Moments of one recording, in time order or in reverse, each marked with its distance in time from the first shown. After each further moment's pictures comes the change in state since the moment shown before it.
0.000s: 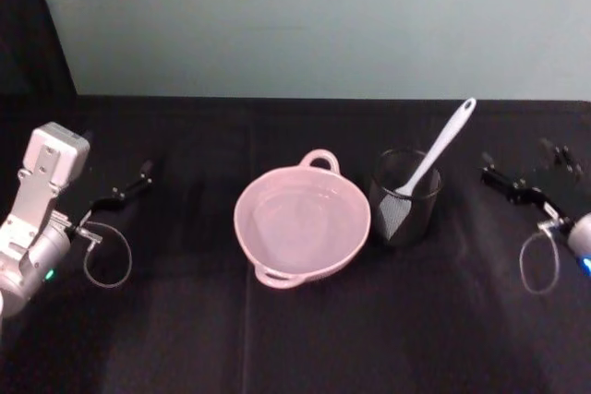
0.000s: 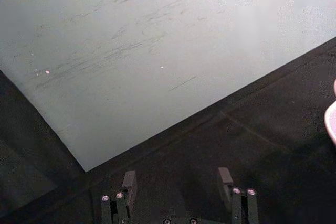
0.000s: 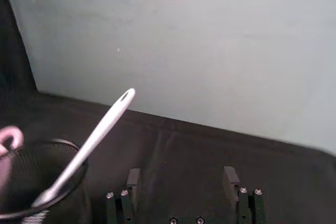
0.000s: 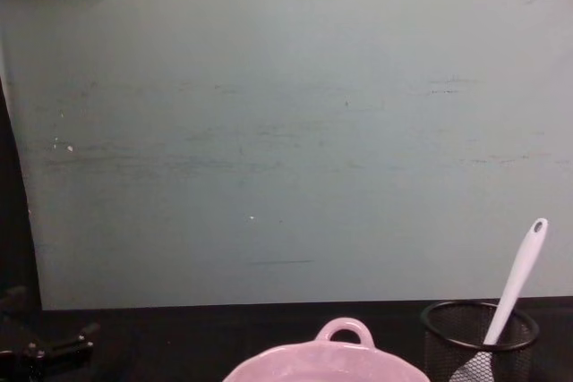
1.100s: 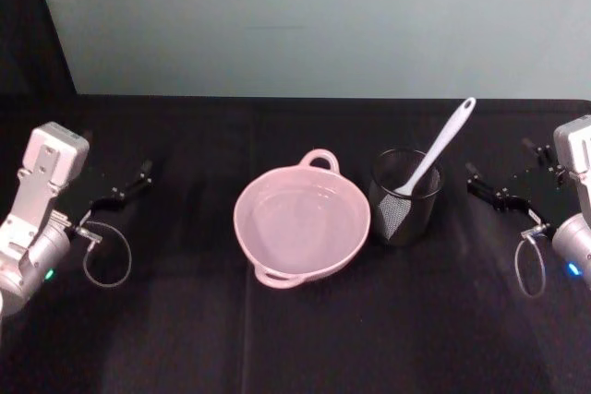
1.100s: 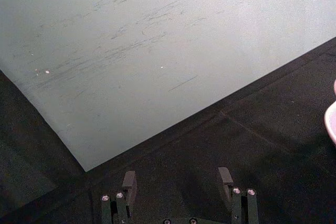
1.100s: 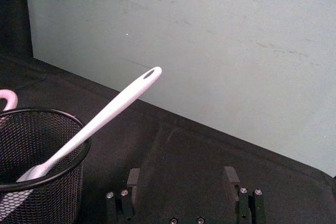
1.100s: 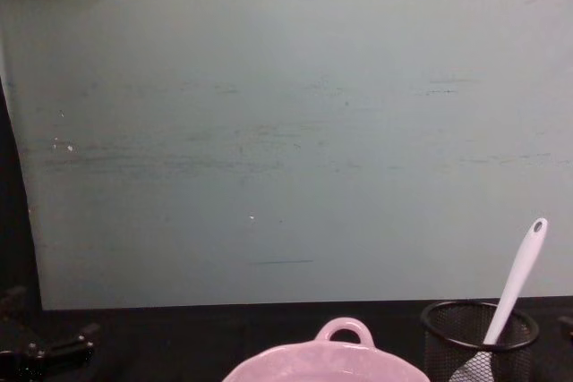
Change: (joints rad) left arm 0.000 0.000 0.000 0.000 0.000 0.000 0.000; right arm 0.075 -0.013 -0.079 0.113 -0.190 -0.067 0.006
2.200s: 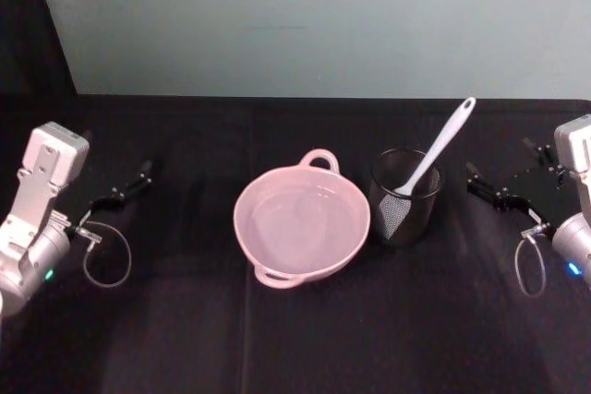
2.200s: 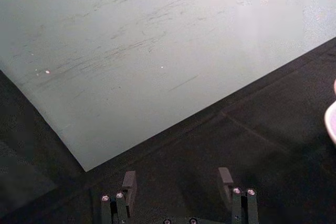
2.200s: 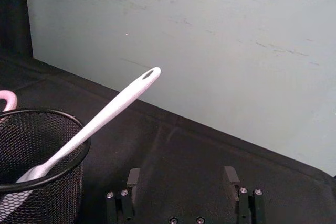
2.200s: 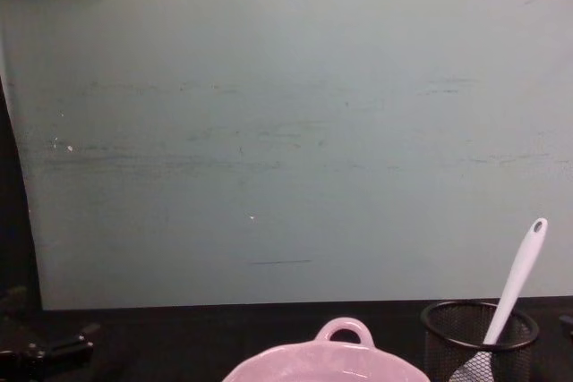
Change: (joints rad) left arm 0.000 0.000 0.000 0.000 0.000 0.000 0.000; right arm 0.000 0.001 0.001 -0.001 0.004 0.002 0.000
